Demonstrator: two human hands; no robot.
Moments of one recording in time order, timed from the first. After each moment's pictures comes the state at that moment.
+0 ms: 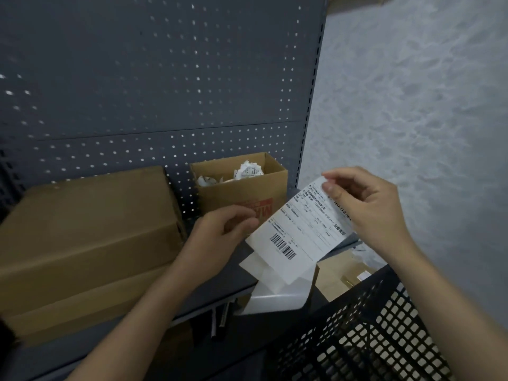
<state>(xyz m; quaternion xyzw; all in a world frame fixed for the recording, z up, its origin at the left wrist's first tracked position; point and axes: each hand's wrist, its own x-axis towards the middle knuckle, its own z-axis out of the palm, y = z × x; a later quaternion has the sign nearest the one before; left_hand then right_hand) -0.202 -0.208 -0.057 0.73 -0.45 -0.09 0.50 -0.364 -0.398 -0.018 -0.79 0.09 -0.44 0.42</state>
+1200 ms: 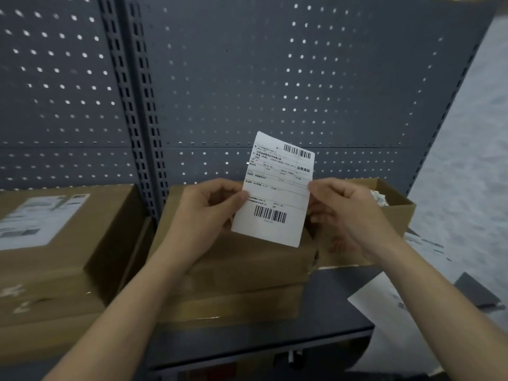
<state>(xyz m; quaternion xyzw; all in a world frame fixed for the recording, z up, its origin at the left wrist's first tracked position) -0.089 -0.050 -0.002 0.71 -0.30 -0.02 0.64 -0.181 -0.266 0.003 -0.75 0.05 -0.22 0.62</state>
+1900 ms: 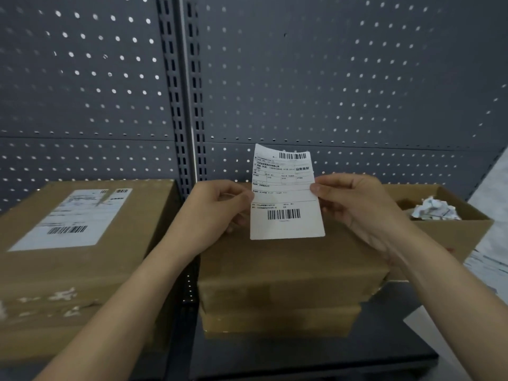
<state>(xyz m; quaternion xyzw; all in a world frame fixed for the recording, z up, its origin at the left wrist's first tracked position) -0.026 -0.001 -0.008 0.78 -0.24 -0.04 0.58 -0.100 -0.226 0.006 -0.71 0.10 -0.15 0.68</state>
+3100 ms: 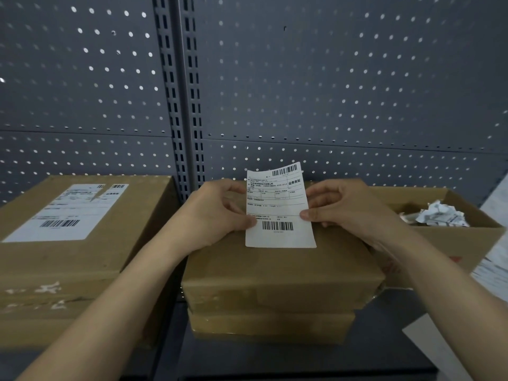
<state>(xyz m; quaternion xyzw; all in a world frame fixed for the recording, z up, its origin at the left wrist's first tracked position) -0.023 -0.013 -0.005 0.86 -0.23 -0.07 0.45 -0.090 -0.247 -0.001 -0.85 0.06 -0.08 0.52</state>
